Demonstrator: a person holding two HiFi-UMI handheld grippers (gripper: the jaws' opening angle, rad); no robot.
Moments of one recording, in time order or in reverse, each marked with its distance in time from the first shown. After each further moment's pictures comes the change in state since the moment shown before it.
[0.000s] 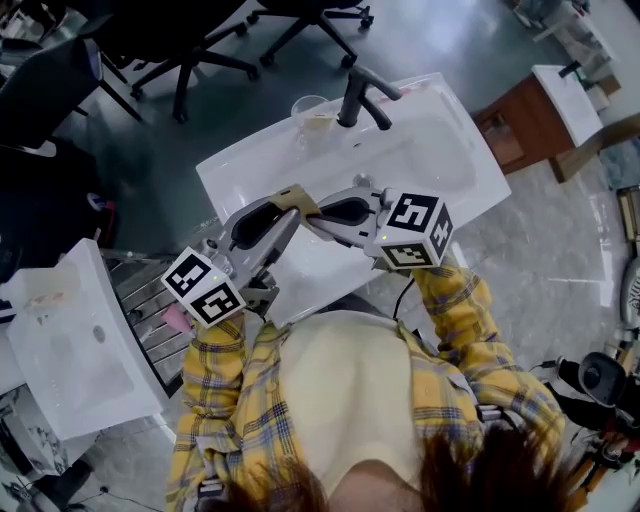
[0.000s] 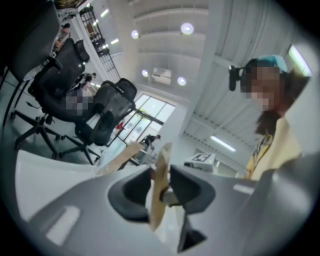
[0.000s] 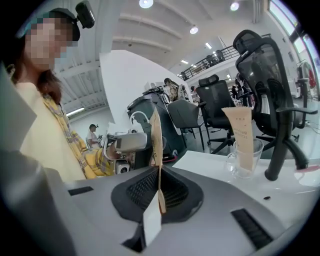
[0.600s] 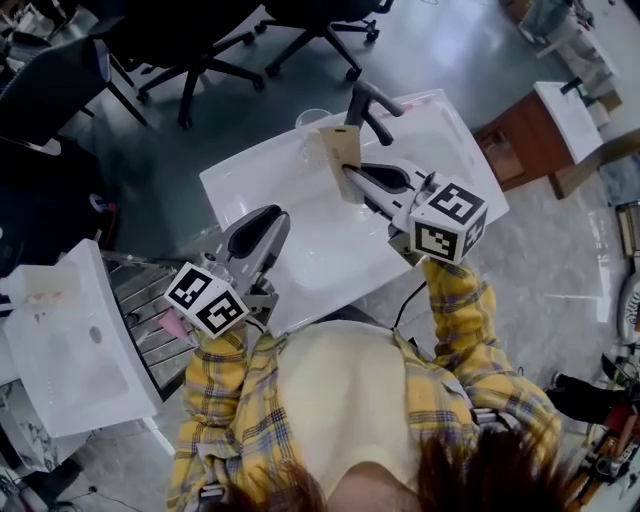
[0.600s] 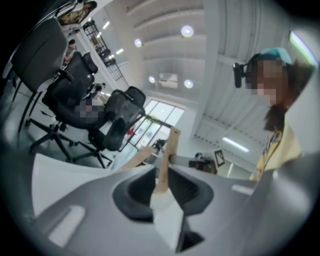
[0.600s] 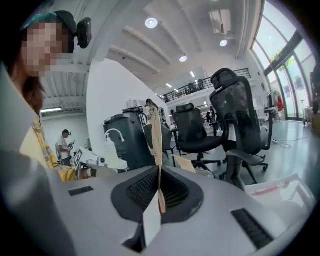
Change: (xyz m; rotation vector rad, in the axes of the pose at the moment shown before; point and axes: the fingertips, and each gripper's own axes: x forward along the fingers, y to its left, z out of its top) left arm -0.008 0.017 0.003 0.015 -0.052 0.144; right arm -0.068 -0.068 0.062 -0.015 -0.231 -0.311
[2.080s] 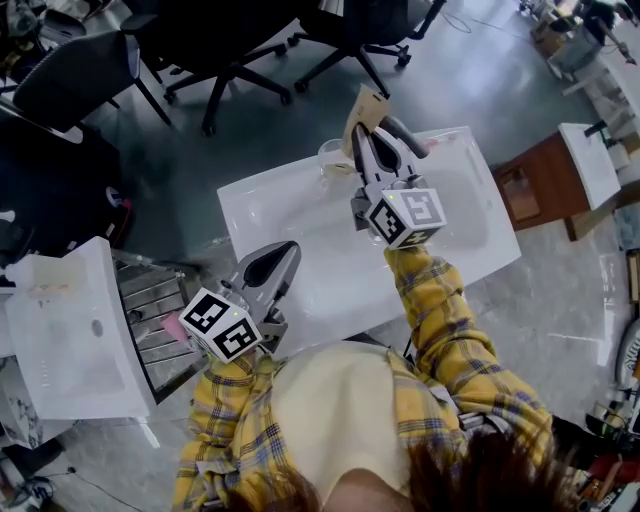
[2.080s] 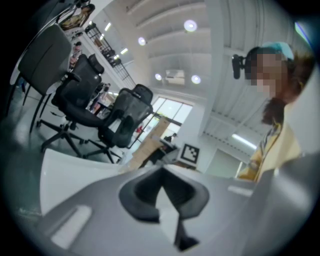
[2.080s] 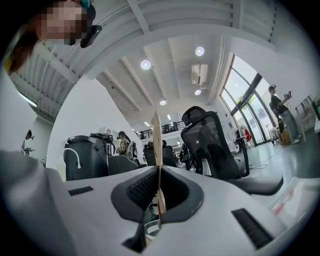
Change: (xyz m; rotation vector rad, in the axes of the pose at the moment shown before) left arm 0.001 0.011 -0.017 -0.005 0.035 0.105; right arm 0.060 -0.107 0.045 -0.031 -0.503 -0.349
